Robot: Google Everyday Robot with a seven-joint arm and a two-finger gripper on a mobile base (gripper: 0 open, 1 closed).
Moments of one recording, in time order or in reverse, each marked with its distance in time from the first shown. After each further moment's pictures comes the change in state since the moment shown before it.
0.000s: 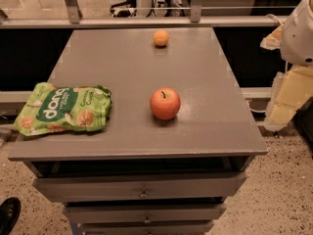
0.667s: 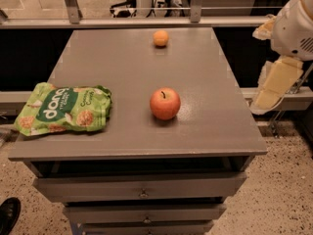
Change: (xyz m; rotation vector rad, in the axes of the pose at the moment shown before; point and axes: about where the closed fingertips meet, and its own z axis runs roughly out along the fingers) arm -0.014 -0.038 0.016 0.053 -0.093 -0.003
